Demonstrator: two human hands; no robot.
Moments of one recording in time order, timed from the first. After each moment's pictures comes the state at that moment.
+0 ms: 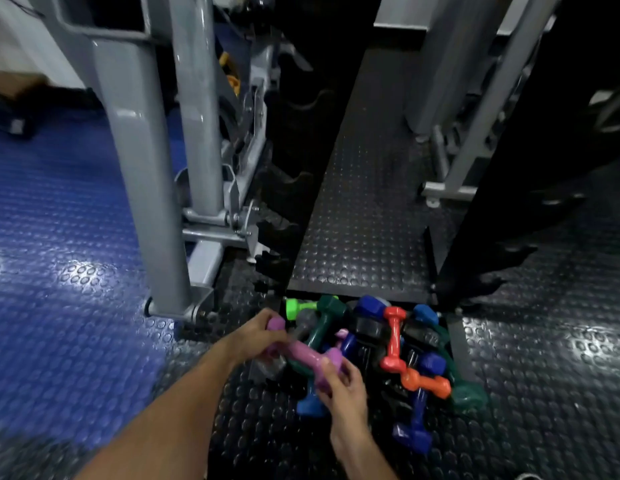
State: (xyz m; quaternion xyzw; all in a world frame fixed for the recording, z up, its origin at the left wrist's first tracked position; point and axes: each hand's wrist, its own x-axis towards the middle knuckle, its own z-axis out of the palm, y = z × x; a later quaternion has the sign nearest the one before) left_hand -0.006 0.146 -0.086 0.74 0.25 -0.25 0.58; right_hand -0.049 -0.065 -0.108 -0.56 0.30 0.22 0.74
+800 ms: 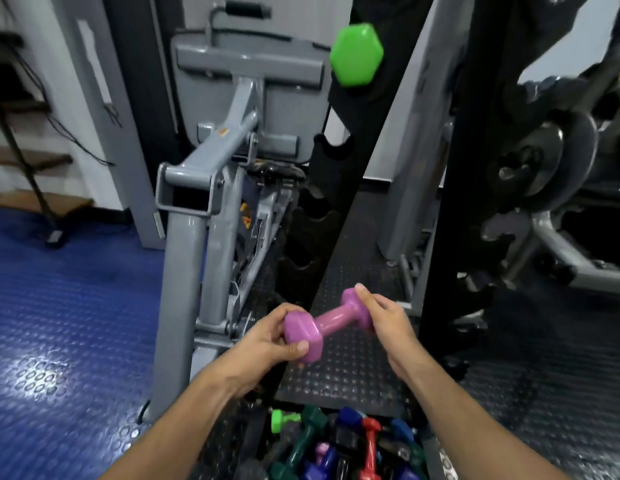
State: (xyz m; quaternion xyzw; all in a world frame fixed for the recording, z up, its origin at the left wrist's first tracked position) left_hand -0.003 0.111 0.204 0.62 0.00 -0.06 0.78; right_hand 0.120 -0.099 0.203 -0.75 -0.06 0.09 0.65
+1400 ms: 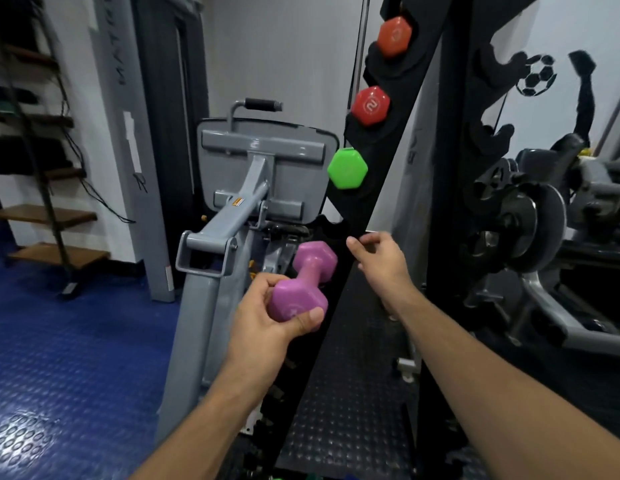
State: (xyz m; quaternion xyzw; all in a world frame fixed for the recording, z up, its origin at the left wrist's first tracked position) left_hand -0.034 0.081 0.371 0.67 0.03 0.30 0.68; right_hand 0.161 -0.053 0.403 -0.78 -0.15 -0.09 0.60
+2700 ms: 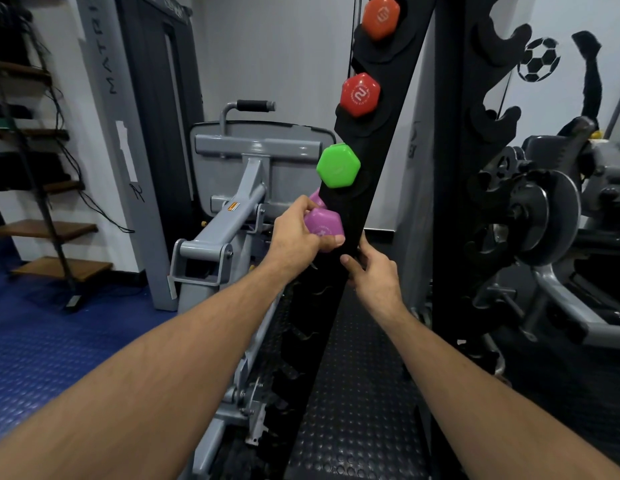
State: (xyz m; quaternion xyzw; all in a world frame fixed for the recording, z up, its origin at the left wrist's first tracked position) left_hand 0.134 0.110 0.434 0.81 0.00 0.32 0.49; right_hand 0.201 -0.042 0.357 -0.79 -0.22 -0.13 0.56
